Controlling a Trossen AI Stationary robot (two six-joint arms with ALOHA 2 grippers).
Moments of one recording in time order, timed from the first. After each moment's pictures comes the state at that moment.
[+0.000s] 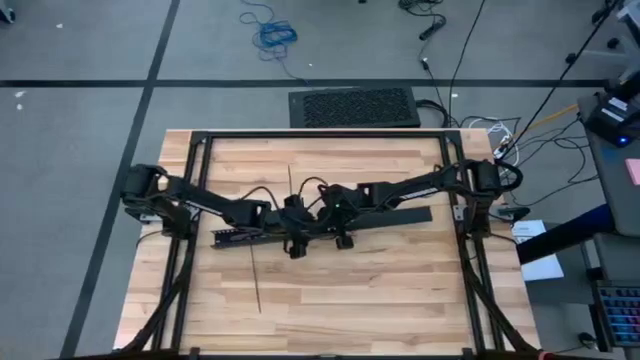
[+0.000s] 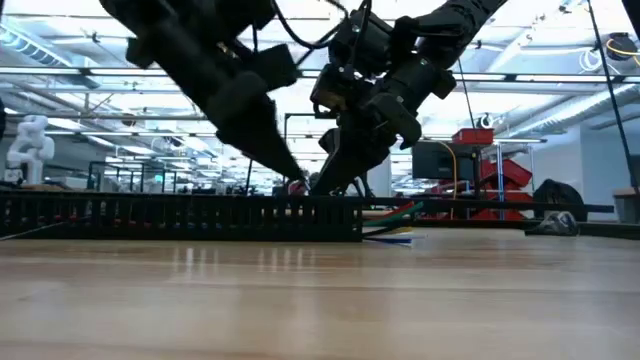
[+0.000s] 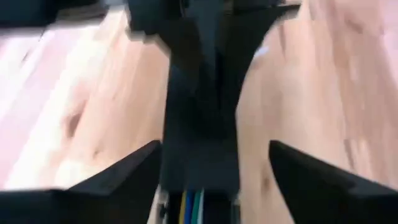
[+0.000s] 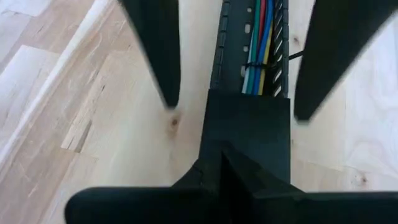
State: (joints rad) left arm -0.10 1.57 0.82 -0.06 -0.20 -0.11; right arm -0.07 1.90 1.12 -0.13 -0.21 -0.25
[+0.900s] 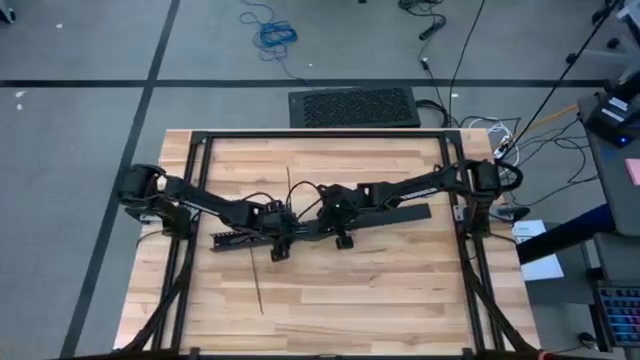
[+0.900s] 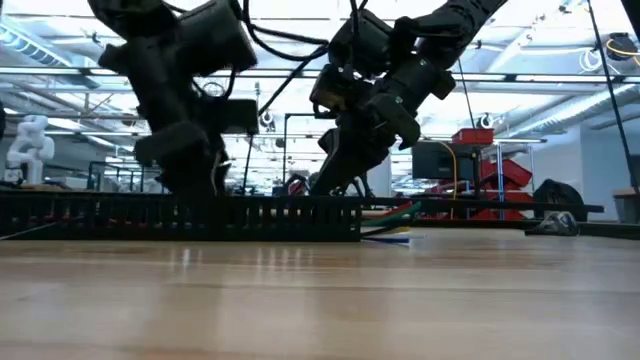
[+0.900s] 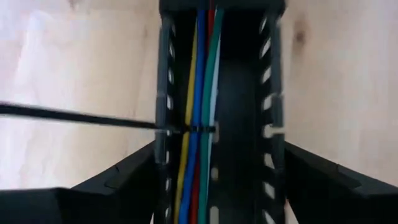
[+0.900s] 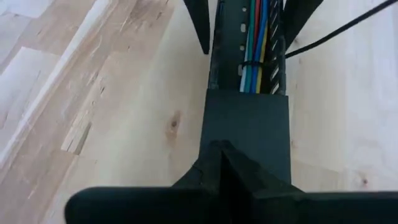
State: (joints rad) left arm -0.11 1.60 0.77 -0.29 -0.14 -0.21; right arm -0.07 1.90 1.12 -0.14 -0.22 -0.24
